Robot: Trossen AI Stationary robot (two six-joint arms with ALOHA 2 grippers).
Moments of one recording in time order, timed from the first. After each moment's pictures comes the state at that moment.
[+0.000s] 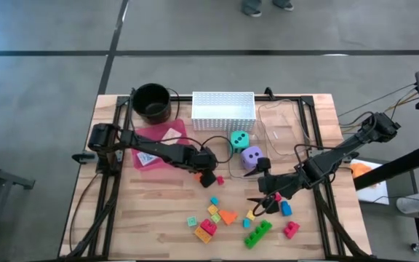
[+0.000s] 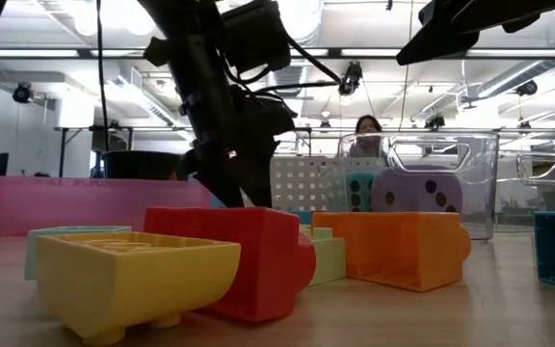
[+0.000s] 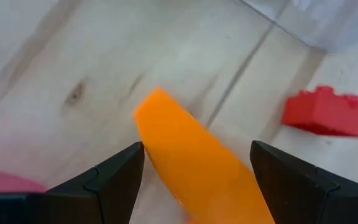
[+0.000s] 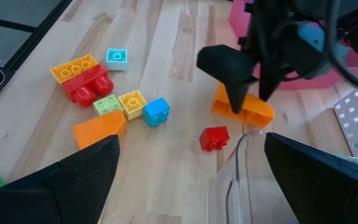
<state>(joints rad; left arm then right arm) -0.07 1.90 1.18 -0.48 -0.18 -0.62 0.53 1.23 0.77 -0.20 0.42 0.15</state>
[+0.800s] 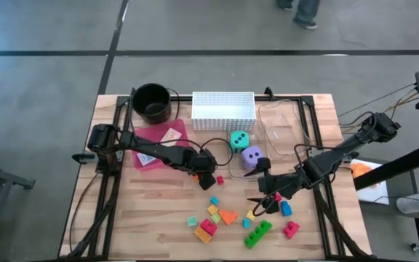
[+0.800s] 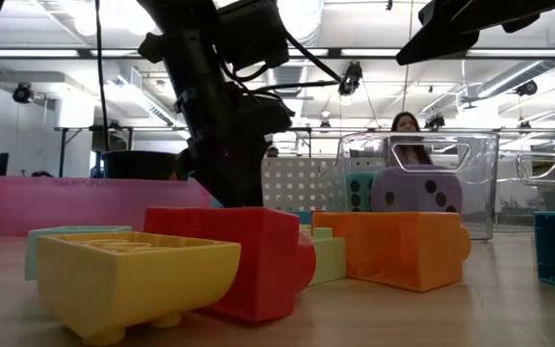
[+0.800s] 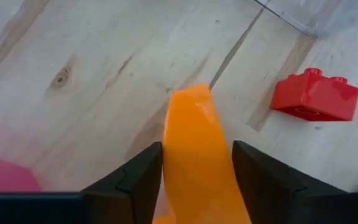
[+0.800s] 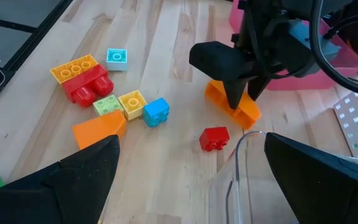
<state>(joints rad) -0.09 1.90 1.18 -0.49 -0.16 -0.66 0.53 1.23 0.77 -0.20 0.42 0.15</state>
